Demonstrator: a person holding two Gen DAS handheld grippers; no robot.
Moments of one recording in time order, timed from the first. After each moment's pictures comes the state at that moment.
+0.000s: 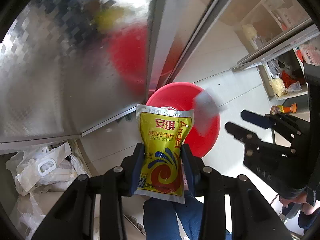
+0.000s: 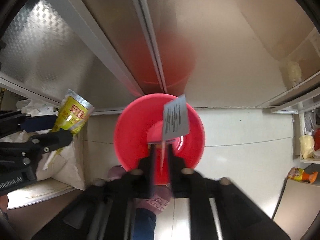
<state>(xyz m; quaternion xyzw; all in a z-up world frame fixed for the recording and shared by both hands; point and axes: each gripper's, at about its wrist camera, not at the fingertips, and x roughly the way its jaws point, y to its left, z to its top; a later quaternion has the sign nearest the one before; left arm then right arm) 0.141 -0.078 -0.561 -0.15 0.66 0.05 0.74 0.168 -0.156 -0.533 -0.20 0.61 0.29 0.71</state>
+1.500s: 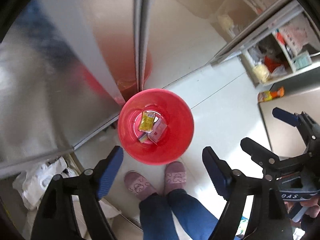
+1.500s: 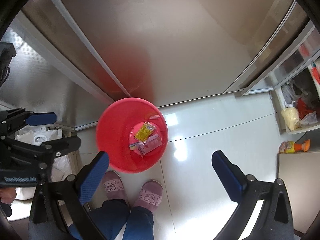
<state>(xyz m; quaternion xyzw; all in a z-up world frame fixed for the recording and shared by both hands) 0.156 -0.114 -0.523 -0.13 0.65 0.00 0.75 0.168 -0.227 -0.466 -0.15 0.61 0.21 0.75</state>
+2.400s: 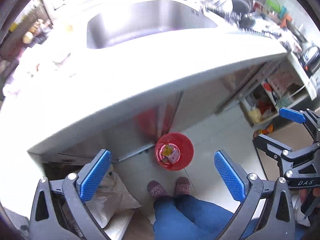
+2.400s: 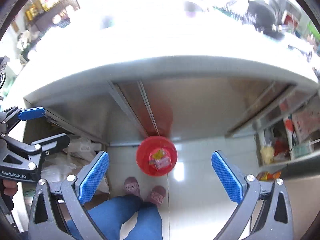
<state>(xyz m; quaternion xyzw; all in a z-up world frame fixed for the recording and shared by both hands) 0.090 -0.080 -0.193 -0.10 0.55 0.10 0.83 0.140 -0.193 -0.164 -0.16 0.52 0.29 0.79</state>
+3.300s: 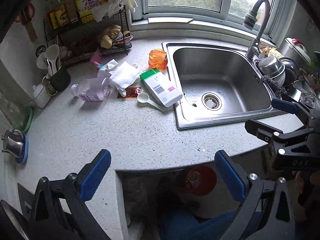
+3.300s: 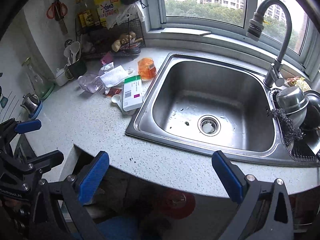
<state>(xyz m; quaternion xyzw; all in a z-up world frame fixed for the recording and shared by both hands) 0.051 0.090 -0.070 -0.16 0.48 0.26 0.82 0.173 -0.007 -0.061 -0.21 0.43 0.45 0.75</state>
